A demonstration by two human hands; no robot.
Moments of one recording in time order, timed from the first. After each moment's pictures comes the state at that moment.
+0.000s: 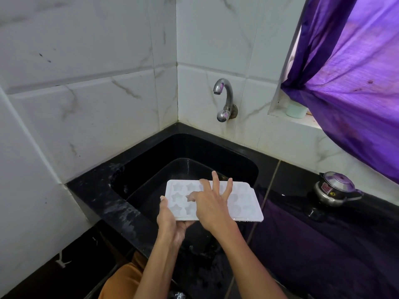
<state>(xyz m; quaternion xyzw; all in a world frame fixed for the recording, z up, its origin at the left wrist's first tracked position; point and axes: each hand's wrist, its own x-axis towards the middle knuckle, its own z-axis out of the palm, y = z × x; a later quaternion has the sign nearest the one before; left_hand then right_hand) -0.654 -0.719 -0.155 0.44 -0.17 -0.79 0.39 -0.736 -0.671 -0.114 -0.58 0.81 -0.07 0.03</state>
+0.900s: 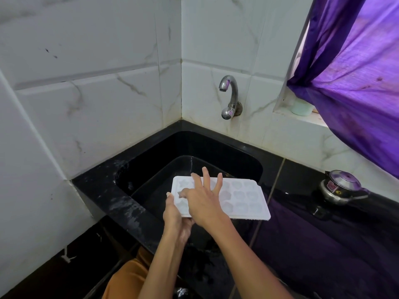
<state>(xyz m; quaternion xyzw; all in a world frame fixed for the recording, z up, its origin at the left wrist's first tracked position) -0.651 -0.719 -0.154 0.43 -0.17 -0.80 0.38 -0.716 -0.691 -0.117 -0.62 0.79 -0.05 0.03</state>
